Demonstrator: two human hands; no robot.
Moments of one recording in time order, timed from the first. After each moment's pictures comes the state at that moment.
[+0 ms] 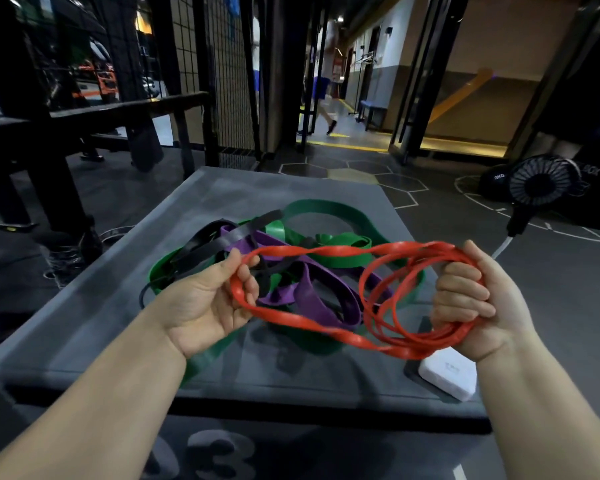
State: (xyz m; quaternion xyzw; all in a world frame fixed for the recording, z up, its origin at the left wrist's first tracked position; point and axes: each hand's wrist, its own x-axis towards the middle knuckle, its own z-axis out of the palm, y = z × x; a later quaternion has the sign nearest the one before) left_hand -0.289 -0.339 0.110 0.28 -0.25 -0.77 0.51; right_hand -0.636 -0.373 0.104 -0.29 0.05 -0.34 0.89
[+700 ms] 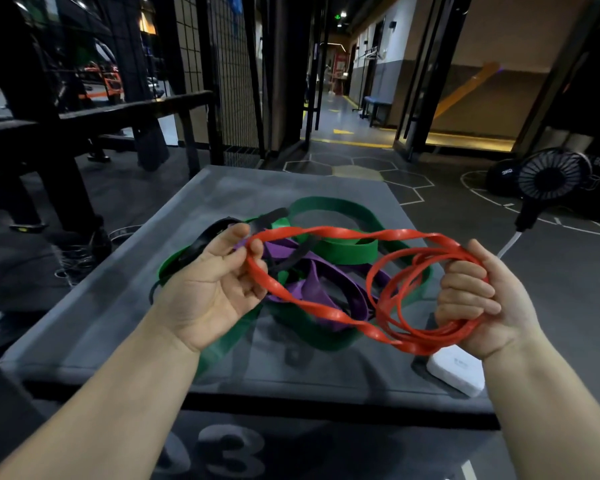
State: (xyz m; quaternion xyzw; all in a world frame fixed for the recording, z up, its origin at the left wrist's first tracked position) left_hand -0.294 -0.334 0.117 0.19 -0.32 -0.73 0.58; right_hand -0.634 -0.373 0.101 -0.29 0.04 -0.35 0.89
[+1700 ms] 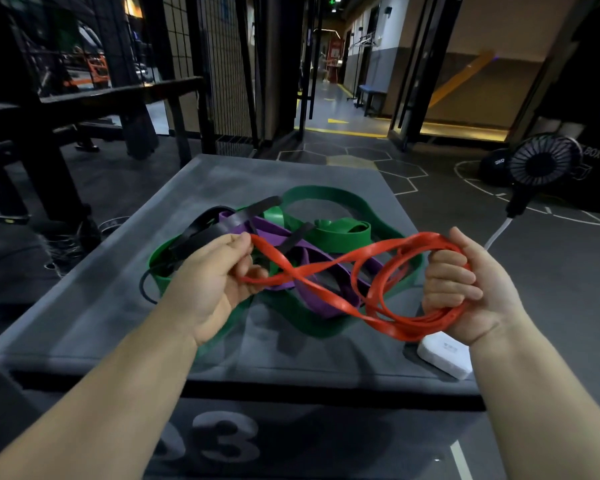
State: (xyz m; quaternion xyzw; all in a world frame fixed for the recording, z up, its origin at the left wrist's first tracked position) left_hand -0.314 -0.327 0.118 0.38 -0.38 -0.59 0.60; right_hand -0.631 -0.373 0.098 -0.28 0.08 -0.33 0.90
